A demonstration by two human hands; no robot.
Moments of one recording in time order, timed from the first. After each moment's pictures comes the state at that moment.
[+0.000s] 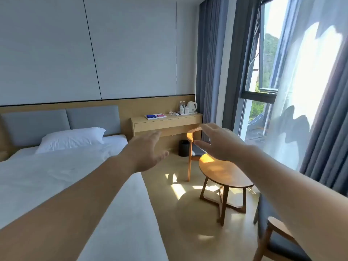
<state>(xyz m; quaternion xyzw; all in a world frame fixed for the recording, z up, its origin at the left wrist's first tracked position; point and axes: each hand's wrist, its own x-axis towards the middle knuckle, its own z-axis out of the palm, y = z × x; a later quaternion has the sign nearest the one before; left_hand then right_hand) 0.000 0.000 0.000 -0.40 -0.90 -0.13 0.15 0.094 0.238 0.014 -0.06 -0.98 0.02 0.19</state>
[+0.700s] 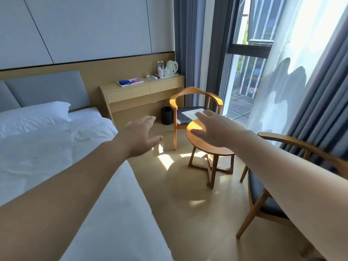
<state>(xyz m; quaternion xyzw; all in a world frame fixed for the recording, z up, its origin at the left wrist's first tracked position) -0.163 0.094 -0.080 -0.45 -0.88 -0.12 0.07 -0.041 0.327 -0.084 -0.11 -0.99 0.02 0.13</state>
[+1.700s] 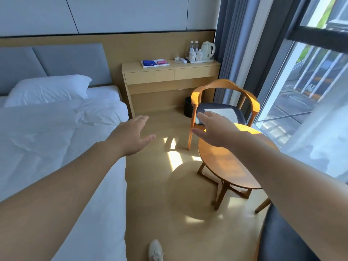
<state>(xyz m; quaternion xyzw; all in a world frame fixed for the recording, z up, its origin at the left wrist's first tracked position) -0.329 0.286 -0.141 -0.26 -0.95 -0.14 0.03 -0.262 0.554 -0.124 -0.01 -1.00 0.04 0.04</state>
